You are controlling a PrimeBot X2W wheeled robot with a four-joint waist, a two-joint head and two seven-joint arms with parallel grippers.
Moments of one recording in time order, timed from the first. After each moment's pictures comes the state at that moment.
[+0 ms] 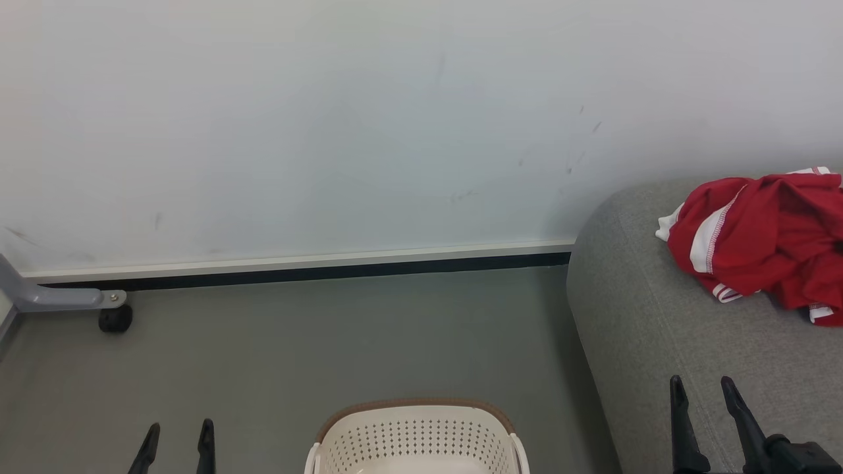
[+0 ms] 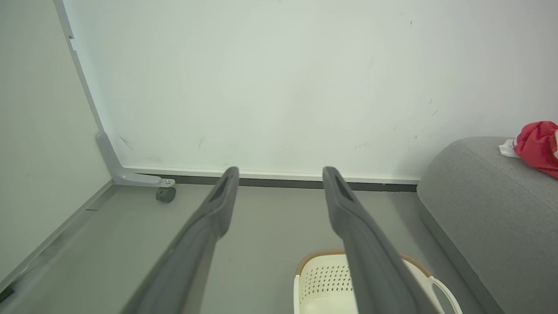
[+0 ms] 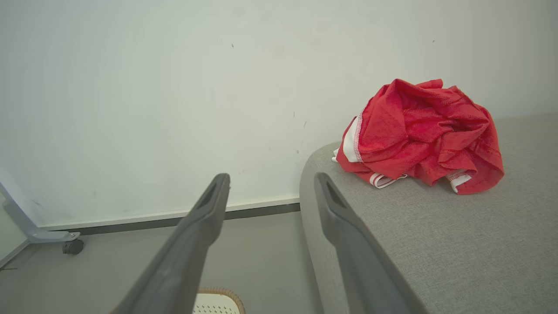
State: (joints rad) left arm 0.15 0.31 -0.21 0.11 -0.50 0.12 -0.25; right arm 0.09 -0.20 0.20 0.09 0.35 -0.12 -0.25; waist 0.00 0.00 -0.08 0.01
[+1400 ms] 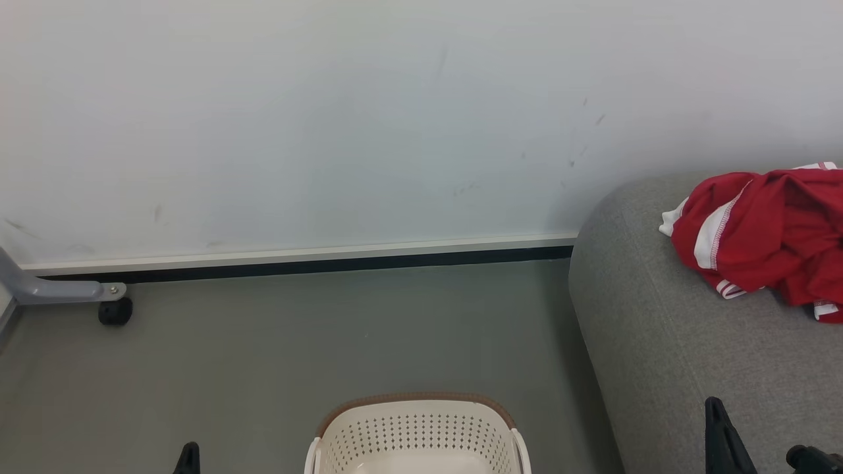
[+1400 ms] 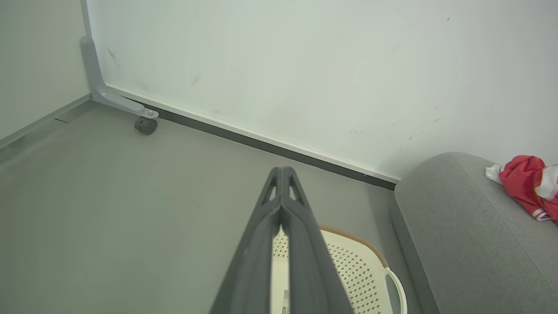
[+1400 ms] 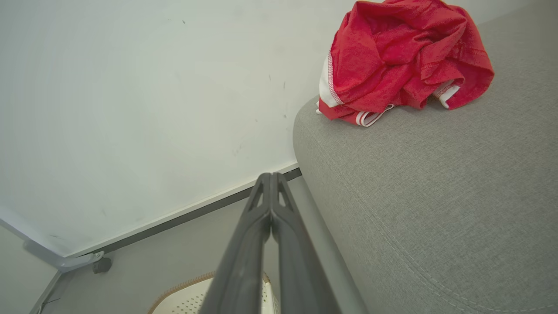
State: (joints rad) left arm 0.16 0.23 -0.16 0.17 -0.67 0.08 -0.18; right arm 0.11 -0.13 0.11 0.13 0.52 -0.08 -0.18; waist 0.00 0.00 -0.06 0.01
